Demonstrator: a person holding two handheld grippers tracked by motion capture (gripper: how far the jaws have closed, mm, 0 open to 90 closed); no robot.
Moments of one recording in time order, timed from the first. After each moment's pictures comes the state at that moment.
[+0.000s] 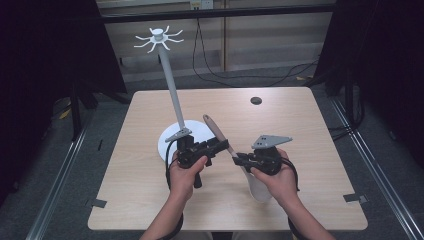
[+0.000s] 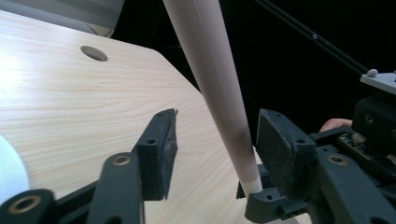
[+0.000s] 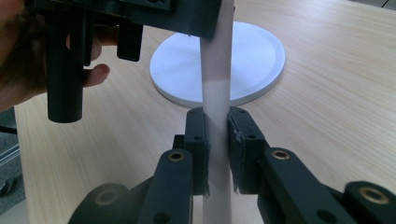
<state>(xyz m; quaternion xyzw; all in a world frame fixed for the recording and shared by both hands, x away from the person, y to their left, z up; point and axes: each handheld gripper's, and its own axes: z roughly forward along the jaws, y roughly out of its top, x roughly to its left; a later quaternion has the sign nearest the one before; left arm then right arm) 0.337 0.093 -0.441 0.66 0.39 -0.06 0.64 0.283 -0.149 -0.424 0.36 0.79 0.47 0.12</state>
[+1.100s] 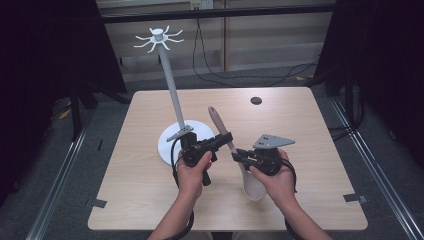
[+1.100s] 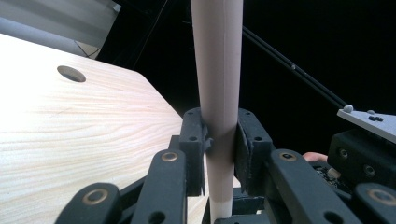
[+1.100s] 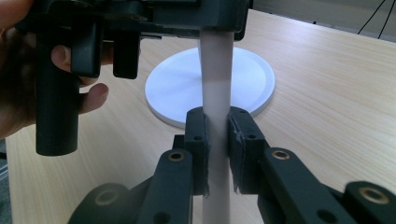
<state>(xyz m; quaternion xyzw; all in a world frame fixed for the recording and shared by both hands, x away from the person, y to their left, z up) 0.333 0.080 -0.428 0.61 0.39 -0.07 0.68 0.279 -0.146 -0.420 0.37 0.77 0.50 0.15</state>
